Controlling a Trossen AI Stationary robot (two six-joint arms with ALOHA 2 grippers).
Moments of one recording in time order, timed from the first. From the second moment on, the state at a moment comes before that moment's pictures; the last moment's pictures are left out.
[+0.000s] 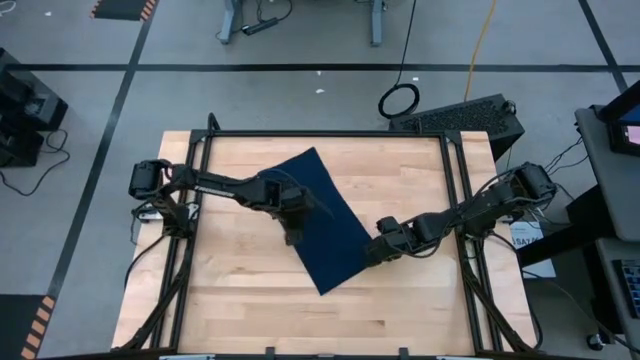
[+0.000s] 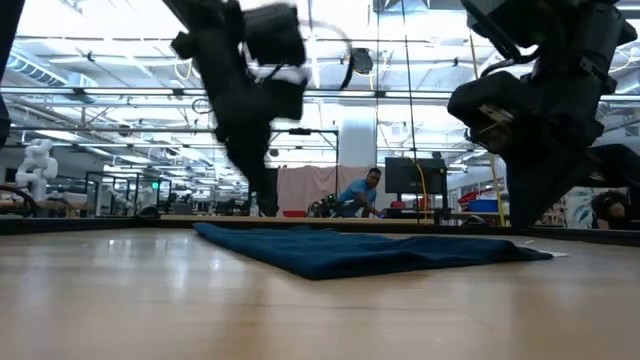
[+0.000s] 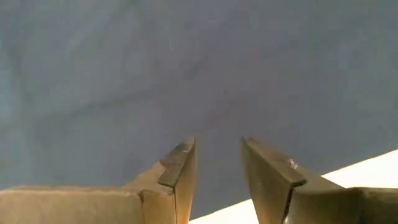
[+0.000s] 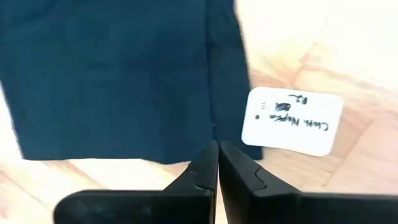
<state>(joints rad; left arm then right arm) 0.03 1.70 1.10 -0.53 0.02 -0.19 0.31 1.50 0.76 -0.45 0.08 1.53</state>
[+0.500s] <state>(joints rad) -0.15 1.87 1.08 -0.40 -0.02 -0.48 0.33 1.62 0.76 -0.27 0.00 1.54</state>
